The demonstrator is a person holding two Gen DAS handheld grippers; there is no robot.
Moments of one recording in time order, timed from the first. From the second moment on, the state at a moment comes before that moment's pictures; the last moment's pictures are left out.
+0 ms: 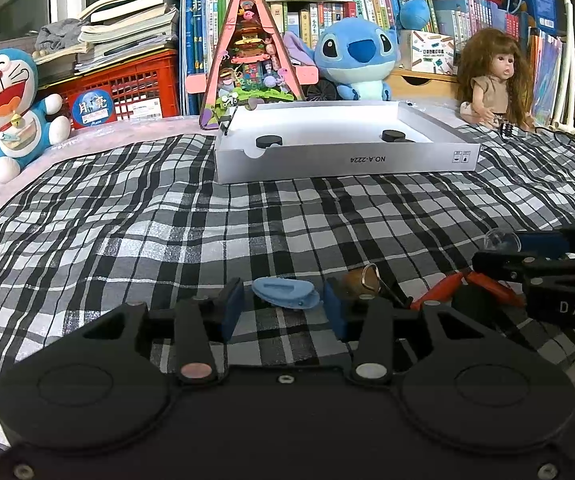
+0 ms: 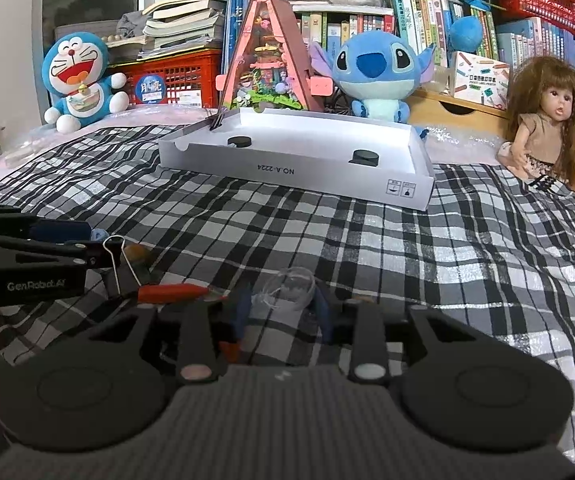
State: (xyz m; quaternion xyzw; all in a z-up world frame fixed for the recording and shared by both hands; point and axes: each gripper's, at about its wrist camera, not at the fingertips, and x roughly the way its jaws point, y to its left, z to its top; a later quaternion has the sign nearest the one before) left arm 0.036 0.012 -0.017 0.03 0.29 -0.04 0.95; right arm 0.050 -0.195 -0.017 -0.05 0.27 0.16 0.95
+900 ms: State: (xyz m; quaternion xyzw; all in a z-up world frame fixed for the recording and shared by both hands) left arm 0.033 0.009 -0.008 0.05 0.28 -0.05 0.96; right arm 0.051 -0.196 -0.014 -0.06 0.27 0.15 0.95
